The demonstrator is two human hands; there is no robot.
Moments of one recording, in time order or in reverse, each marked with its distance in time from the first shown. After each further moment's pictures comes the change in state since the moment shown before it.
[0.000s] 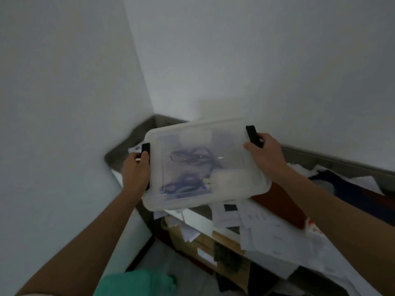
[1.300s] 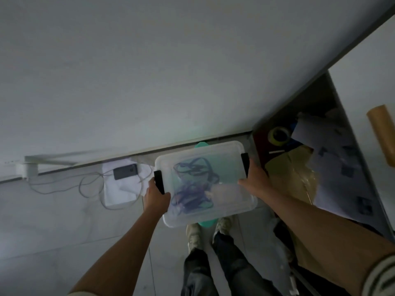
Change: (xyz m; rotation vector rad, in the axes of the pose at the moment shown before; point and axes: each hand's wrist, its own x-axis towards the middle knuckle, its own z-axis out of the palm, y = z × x) left_hand -0.133 -0.553 -0.196 0.181 0.066 -1.222; right_hand -0.234 0.168 0.602 -0.788 -1.315 0.006
